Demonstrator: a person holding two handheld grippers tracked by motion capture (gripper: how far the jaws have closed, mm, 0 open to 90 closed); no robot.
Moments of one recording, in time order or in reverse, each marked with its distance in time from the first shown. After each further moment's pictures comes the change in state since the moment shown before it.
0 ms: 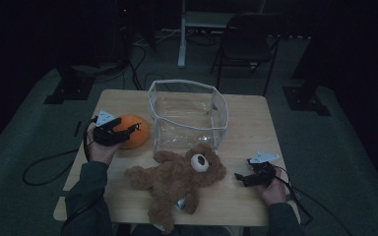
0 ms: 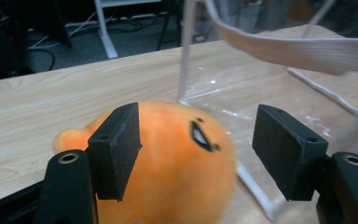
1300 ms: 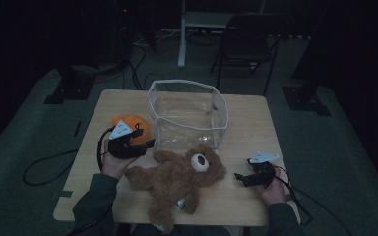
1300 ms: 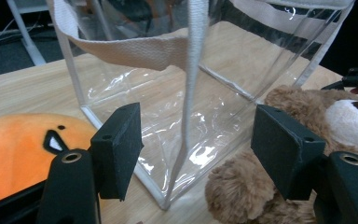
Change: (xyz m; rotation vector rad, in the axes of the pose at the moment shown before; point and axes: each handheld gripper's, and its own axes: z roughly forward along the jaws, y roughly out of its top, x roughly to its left) left arm -0.064 0.001 -0.010 -0.002 -0.234 0.069; right arm 0.000 0.000 0.000 0.000 0.001 0.000
